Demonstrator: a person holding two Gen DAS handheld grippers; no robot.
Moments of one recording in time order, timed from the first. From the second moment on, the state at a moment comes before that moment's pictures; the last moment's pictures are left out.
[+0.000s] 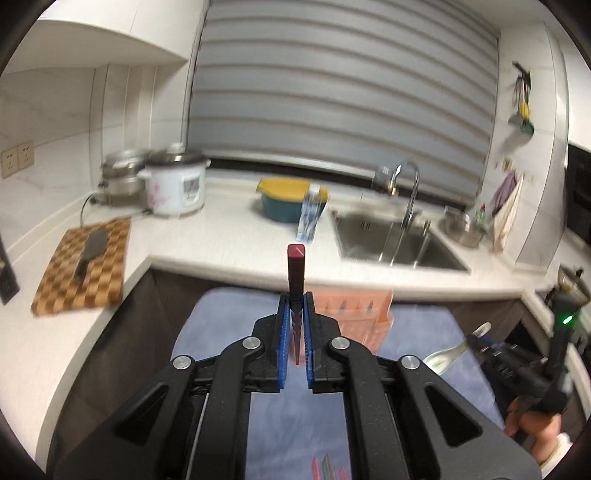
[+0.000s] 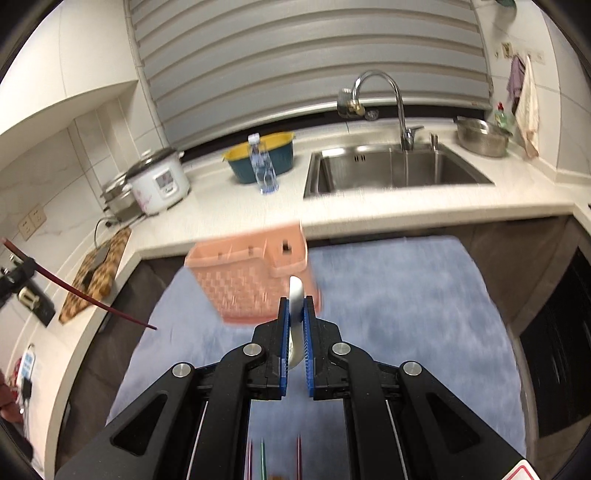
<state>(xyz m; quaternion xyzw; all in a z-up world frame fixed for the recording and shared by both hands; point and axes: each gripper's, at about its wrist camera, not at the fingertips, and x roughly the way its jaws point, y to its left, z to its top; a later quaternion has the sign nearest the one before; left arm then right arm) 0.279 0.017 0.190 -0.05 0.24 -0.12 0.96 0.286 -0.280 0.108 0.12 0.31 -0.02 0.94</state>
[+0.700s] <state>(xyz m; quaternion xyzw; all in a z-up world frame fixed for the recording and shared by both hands) 0.413 -0.039 0.141 -0.05 0.28 -0.13 0.95 0.440 -0.279 0.057 0.10 0.36 -0.02 0.93</state>
